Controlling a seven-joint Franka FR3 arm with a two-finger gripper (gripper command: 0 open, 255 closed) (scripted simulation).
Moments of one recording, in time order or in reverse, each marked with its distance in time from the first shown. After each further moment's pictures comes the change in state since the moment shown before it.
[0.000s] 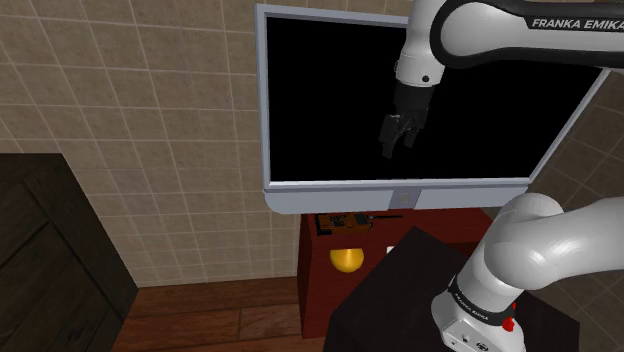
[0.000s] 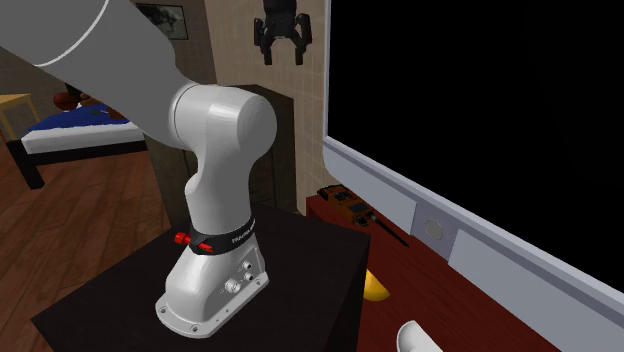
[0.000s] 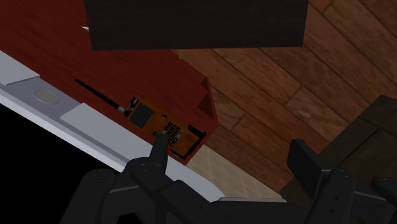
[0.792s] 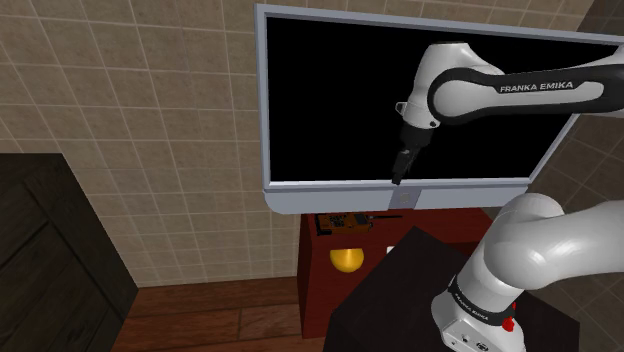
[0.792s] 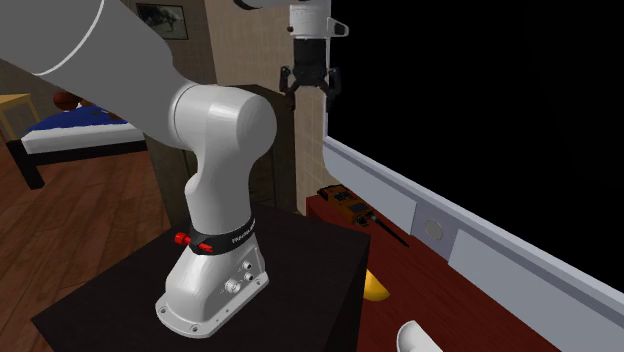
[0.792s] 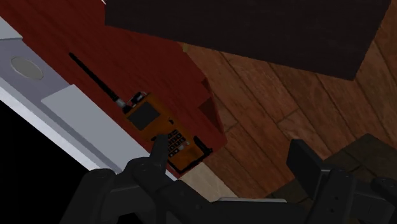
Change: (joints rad) arm -0.006 -0.042 -0.215 -0.295 -0.137 0.287 -0.348
